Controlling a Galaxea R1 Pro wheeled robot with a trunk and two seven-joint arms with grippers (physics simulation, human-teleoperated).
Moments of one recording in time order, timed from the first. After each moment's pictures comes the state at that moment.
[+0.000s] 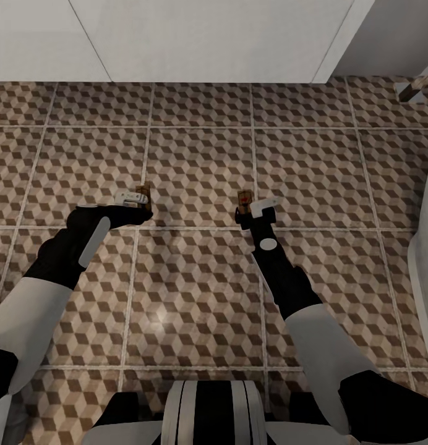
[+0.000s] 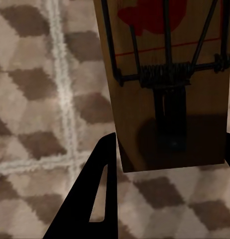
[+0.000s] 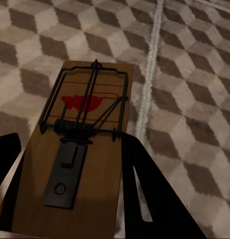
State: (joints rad) left arm -1.14 0.23 -0.28 -1.08 0.32 0.78 -0.02; right arm -1.00 0.16 0.20 -0.97 0.27 0.18 -0.19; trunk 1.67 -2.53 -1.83
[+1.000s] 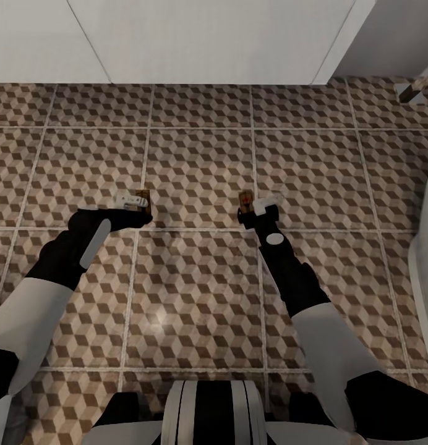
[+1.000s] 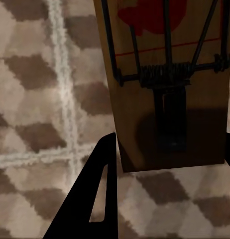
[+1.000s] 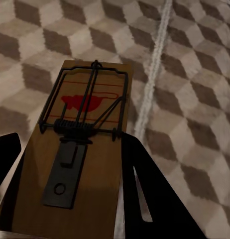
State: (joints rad) left arm -1.14 0.23 -0.28 -1.05 0.32 0.77 -0.02; right arm -1.00 0.12 0.20 -1.04 0.27 0.28 -0.10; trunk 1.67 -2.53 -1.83
